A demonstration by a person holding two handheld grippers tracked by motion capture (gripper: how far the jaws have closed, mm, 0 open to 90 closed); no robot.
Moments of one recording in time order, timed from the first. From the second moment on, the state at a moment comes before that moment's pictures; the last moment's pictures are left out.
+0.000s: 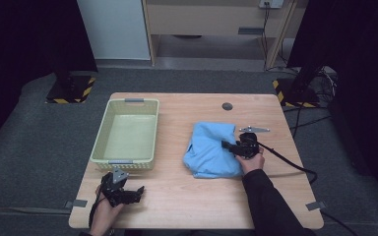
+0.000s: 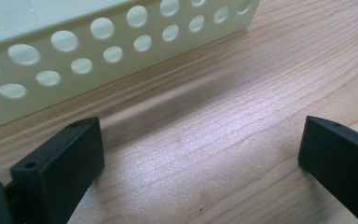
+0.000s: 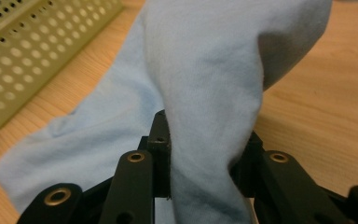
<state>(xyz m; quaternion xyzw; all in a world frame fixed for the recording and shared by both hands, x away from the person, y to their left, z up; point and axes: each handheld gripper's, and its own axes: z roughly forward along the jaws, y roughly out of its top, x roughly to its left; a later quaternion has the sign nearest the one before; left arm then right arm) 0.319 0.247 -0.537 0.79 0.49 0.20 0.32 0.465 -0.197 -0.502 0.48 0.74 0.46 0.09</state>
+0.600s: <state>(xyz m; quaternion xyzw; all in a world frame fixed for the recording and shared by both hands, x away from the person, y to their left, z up) 0.319 0.247 -0.537 0.79 0.49 0.20 0.32 0.448 -0.188 -0.444 0.43 0.73 0.52 0.13</state>
